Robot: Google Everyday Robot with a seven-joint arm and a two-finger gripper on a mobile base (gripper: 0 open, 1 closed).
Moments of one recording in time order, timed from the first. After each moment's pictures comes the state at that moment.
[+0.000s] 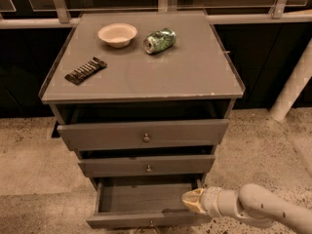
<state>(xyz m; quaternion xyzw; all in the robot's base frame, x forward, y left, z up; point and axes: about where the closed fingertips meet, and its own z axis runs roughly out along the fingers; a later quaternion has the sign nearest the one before) 0.449 -0.139 0.421 -0.42 0.80 0.25 0.35</state>
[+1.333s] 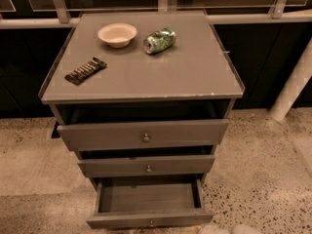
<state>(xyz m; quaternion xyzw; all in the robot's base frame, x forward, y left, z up) 0.376 -0.143 0.231 -0.29 0.85 0.33 0.29</state>
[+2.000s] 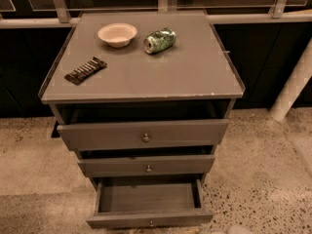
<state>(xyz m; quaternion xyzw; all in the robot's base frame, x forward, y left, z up) 0.379 -0.149 0.148 -0.27 0.86 0.34 0.27</state>
